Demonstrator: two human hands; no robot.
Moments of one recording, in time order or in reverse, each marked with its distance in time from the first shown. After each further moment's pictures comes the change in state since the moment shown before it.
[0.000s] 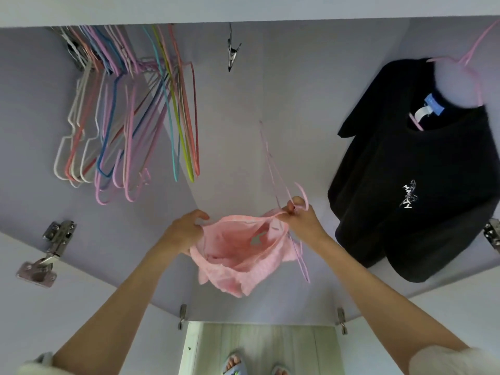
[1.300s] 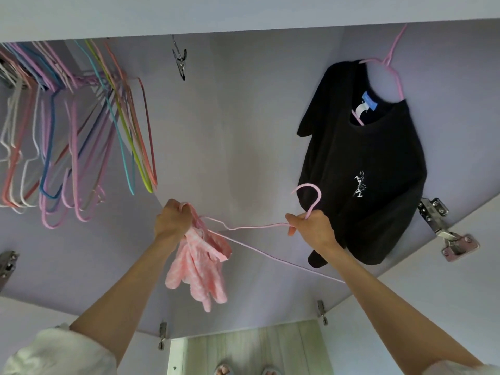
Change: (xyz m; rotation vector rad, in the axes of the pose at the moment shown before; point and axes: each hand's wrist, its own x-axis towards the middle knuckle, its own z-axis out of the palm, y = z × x) left_hand 0.020 0.052 0.040 -0.146 0.272 0.030; right_hand -0.032 0.024 -0.081 -0.278 0.207 0.159
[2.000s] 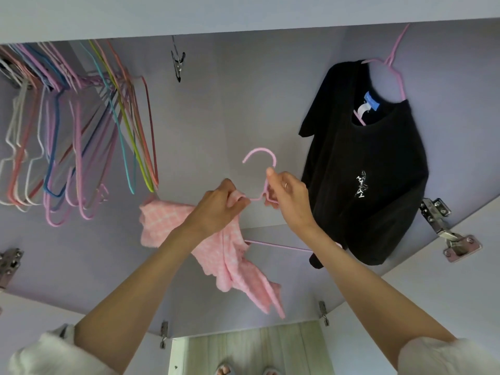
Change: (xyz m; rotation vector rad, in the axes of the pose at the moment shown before) left_hand -0.047 0.054 0.008 0.147 -0.291 0.683; right_hand -0.013 -0.071 0.012 0.461 0.041 -0.423
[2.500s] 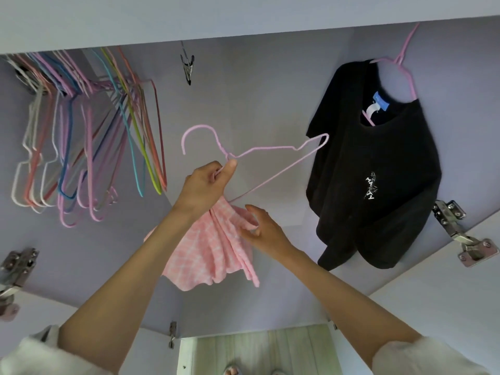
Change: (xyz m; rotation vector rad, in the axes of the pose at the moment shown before) left_hand 0.005 0.014 -0.038 -0.157 0.233 -0.138; right_hand -0.028 0.051 0.036 -0.451 -0.463 0.056
